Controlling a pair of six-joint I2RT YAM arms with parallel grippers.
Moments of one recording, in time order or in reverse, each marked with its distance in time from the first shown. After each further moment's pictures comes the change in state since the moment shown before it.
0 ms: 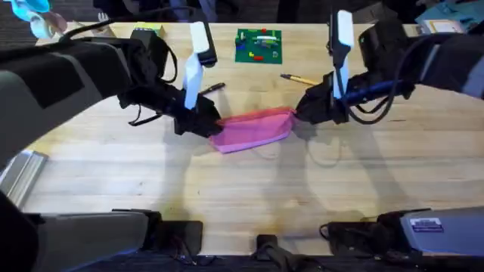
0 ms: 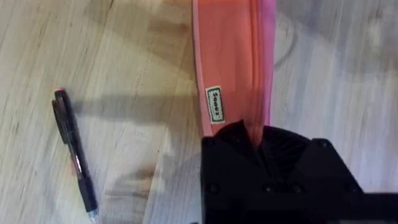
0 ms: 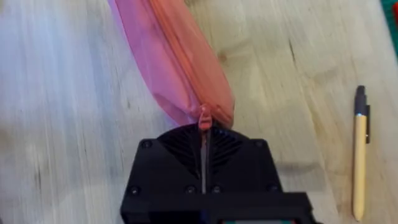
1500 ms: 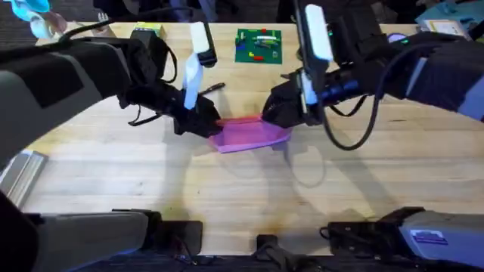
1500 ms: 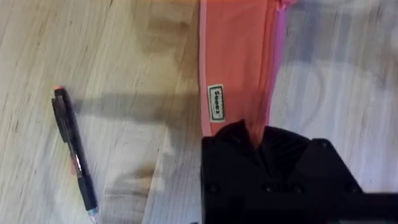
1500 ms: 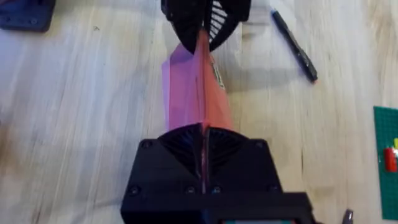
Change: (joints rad) left arm 0.000 0.000 0.000 -0.003 -0.004 0.000; right arm 0.279 -0.094 0.006 0.124 -0.034 0.037
